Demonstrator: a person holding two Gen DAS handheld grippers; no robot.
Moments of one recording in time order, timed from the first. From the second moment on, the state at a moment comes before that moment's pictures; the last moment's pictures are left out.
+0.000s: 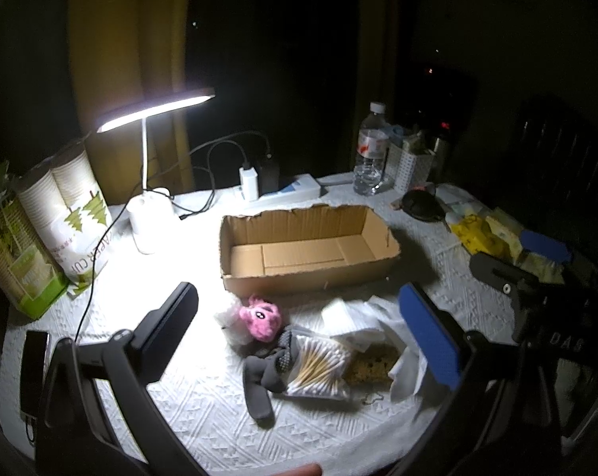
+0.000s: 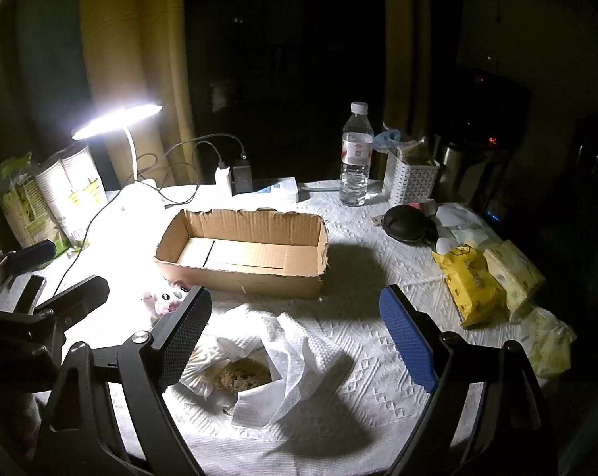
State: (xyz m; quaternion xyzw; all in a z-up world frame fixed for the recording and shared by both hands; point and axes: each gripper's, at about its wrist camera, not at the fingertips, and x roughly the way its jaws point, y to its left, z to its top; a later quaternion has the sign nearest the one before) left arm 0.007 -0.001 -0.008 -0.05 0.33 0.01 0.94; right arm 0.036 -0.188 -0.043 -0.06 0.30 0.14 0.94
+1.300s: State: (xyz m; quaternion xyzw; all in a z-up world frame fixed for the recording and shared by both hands) left arm 0.011 -0.003 0.000 -0.05 0.32 0.01 0.95; right arm 0.039 -0.188 -0.040 -0.06 0.30 0.14 0.94
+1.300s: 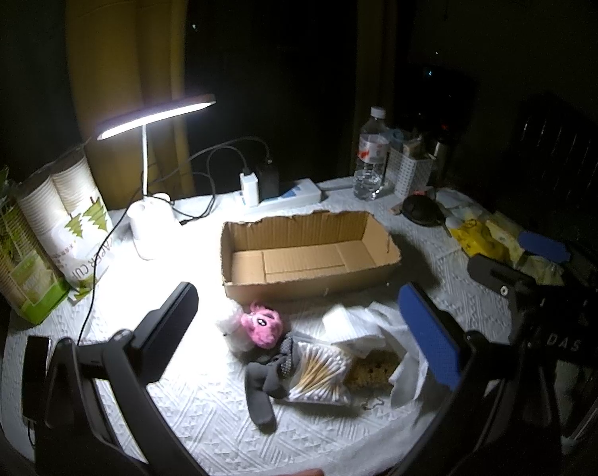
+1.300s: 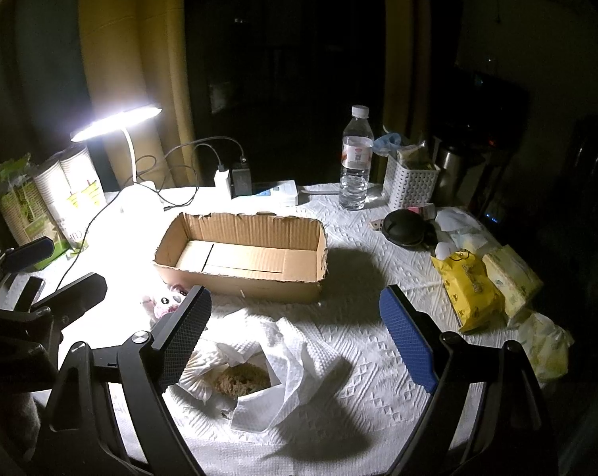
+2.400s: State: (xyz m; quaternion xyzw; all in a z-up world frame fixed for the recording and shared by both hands) left arm 0.032 0.001 -0.091 -0.03 0.41 -0.01 0.91; right arm 0.076 -0.199 -0.115 -0.07 0.38 0.13 0.91
